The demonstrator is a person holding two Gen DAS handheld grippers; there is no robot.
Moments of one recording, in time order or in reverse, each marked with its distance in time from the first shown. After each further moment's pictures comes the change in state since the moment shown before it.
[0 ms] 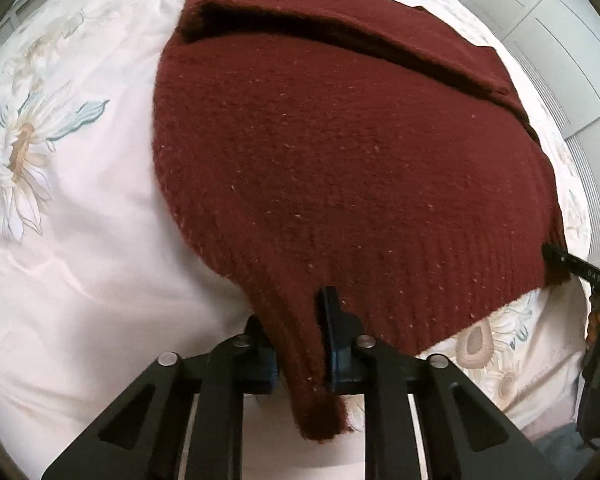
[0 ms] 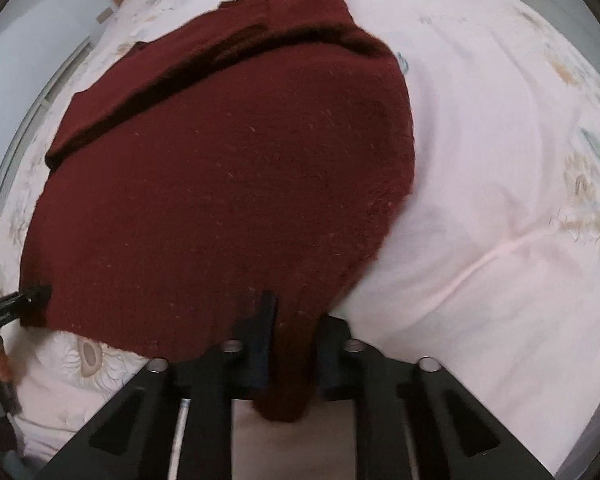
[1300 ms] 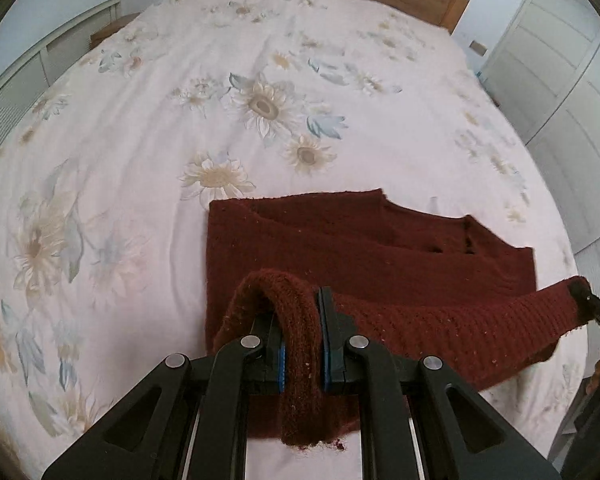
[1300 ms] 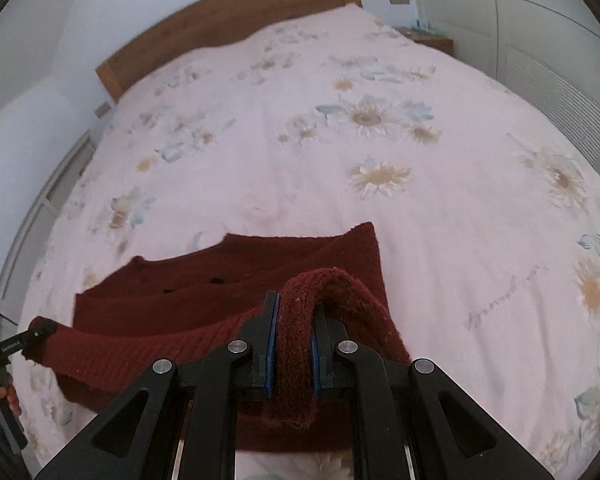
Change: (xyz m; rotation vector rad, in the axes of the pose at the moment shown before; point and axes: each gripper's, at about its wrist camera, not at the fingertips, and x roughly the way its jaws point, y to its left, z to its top) left arm -0.059 0.013 0.254 -0.126 -0.244 0.065; right arm -0.029 0.023 0.266 0.081 -0.307 0.008
